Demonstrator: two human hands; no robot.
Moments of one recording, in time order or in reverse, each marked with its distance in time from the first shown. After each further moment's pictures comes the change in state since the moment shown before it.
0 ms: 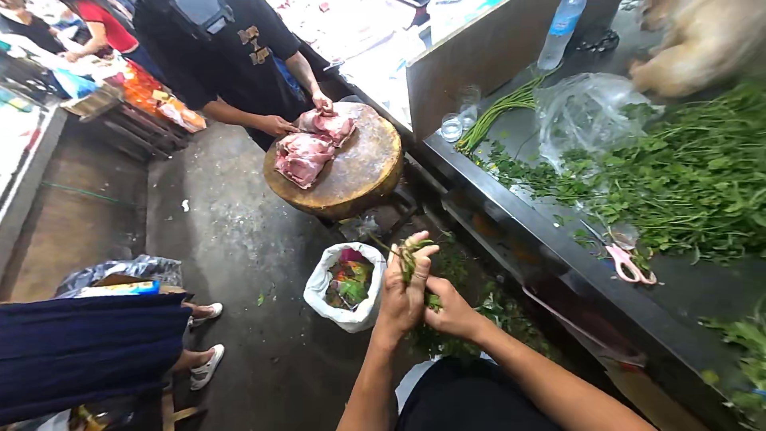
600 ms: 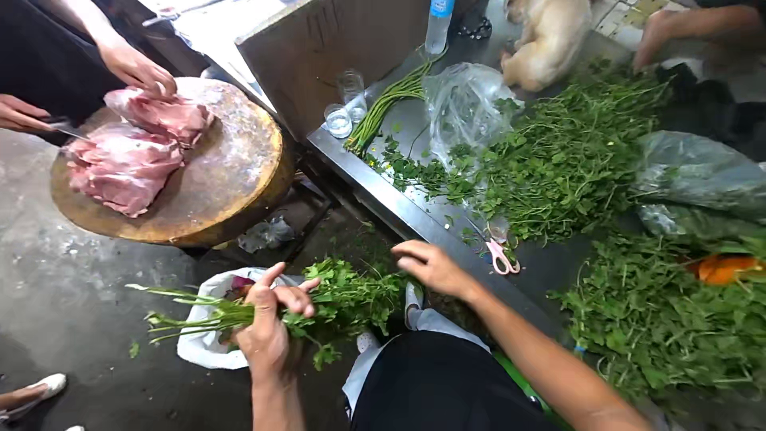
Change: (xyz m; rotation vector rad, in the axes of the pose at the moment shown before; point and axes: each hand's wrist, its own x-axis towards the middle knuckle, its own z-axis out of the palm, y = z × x) left_hand 0.054 -0.050 0.063 -0.584 0.223 -0.188; right_hand -0.014 0.071 -0.228 -0.199 0.033 0.471
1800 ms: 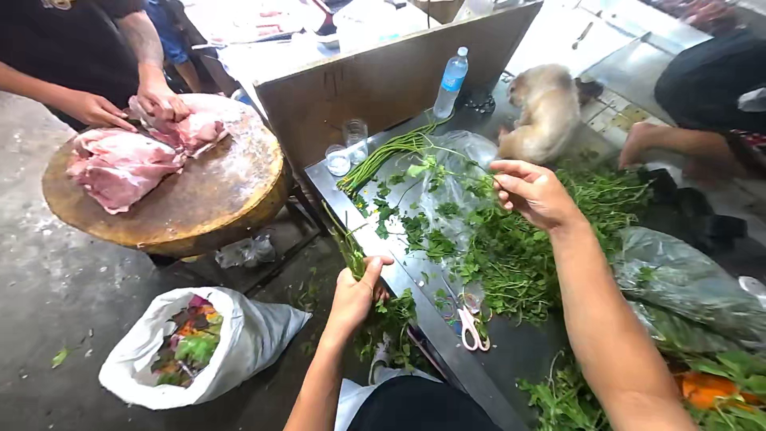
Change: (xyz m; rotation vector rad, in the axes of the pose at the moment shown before) left_hand 0.052 -0.061 0.187 0.108 -0.109 -0.397; right_hand 0.080 -0.029 -0.295 0.252 0.221 0.000
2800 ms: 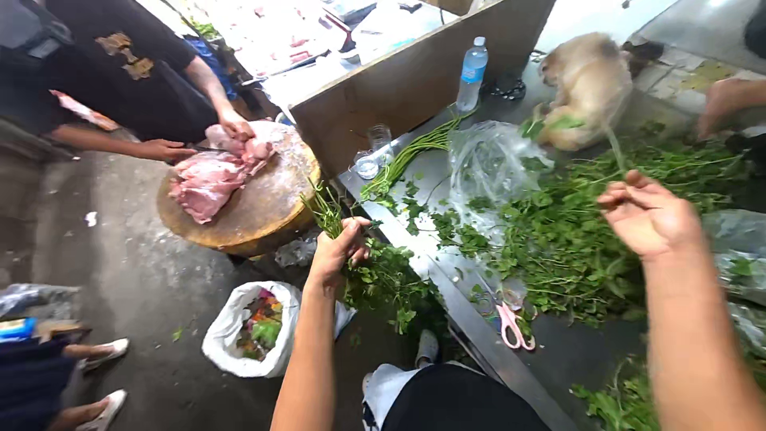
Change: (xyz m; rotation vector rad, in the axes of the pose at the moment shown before) left_hand 0.042 0.046 -0.077 -0.078 -0.071 0.074; right_hand -0.064 0.055 -0.074 0.651 0.516 -0.011
